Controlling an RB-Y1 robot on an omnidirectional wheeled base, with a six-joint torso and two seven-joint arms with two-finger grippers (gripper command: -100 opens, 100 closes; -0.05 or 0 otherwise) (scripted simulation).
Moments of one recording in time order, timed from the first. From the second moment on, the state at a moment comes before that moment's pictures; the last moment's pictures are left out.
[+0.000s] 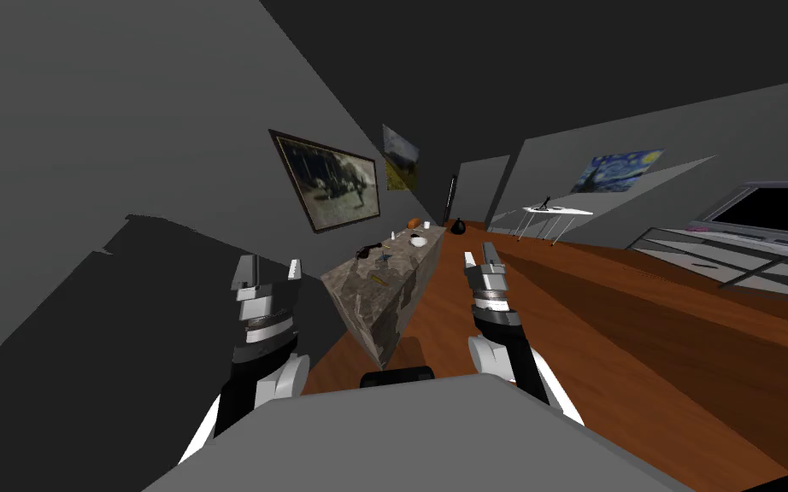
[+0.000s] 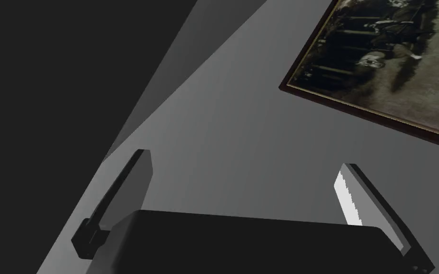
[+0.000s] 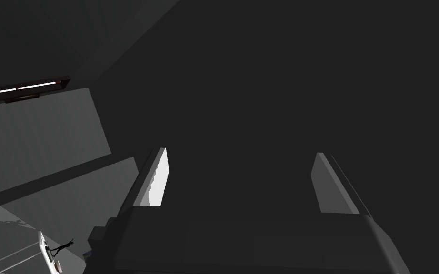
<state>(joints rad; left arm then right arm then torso) 0.49 0.00 0.04 -2.30 -0.08 -0.63 0.06 0.49 0.04 -0.05 -2.29 0.12 -0.49 -0.09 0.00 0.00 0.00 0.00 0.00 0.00</state>
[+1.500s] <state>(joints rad) 0.73 0.26 0.09 -2.03 -0.13 -0.75 0.14 0.49 0.04 -0.05 -2.29 0.12 -0.49 -0.09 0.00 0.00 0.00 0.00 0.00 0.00</state>
